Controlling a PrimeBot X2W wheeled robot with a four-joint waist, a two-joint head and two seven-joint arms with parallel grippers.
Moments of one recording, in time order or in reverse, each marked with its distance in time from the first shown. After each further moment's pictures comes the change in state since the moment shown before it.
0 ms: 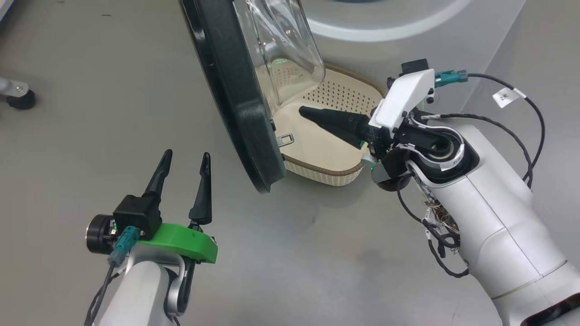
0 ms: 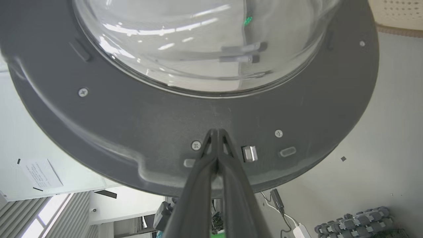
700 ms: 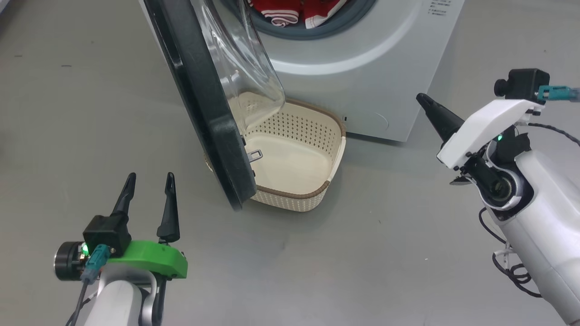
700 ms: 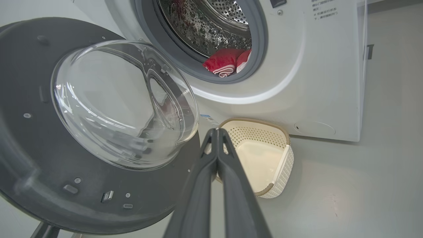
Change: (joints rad) left arm 0.070 0.020 0.113 0.021 0.043 0.000 0.000; right arm 0.113 -0.284 0.043 -0.050 -0.527 0.157 -0.420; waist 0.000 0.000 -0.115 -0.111
